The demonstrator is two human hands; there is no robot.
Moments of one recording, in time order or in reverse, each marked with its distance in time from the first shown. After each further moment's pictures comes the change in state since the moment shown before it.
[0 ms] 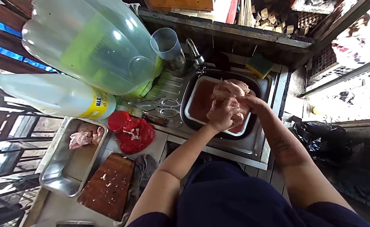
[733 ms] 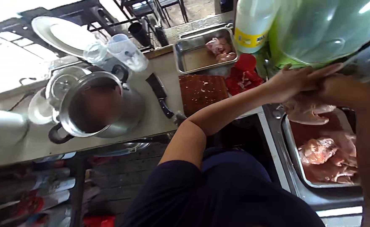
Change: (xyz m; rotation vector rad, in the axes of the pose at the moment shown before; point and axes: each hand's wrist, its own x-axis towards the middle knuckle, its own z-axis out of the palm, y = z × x) left_hand -0.174 0.010 -0.234 0.274 0.237 -0.550; right_hand -0.067 -0.146 0.320 -1.787 -0.507 -0.749
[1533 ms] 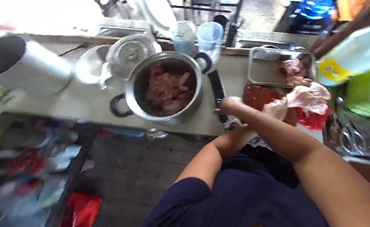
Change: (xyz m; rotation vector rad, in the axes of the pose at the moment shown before) left_hand -0.188 -0.145 0.015 -0.208 0.075 -0.927; right_hand 0.162 -0.446 0.202 -0.330 -0.449 -0.287
